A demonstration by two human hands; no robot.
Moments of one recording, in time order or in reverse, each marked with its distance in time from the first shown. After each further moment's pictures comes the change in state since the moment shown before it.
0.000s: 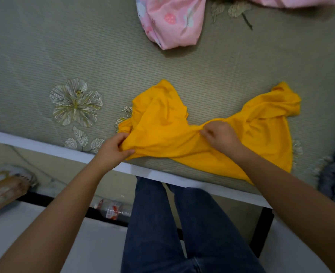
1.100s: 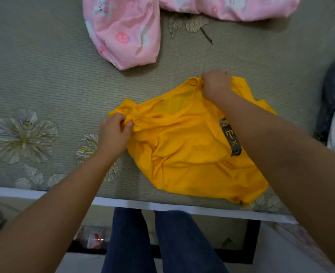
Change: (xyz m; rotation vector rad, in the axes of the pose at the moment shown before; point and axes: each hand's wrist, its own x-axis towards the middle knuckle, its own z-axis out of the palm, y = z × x) left_hand 0.109 0.087 0.048 0.227 0.351 0.228; right_hand 0.135 0.090 -0.086 -0.443 0.083 0.366
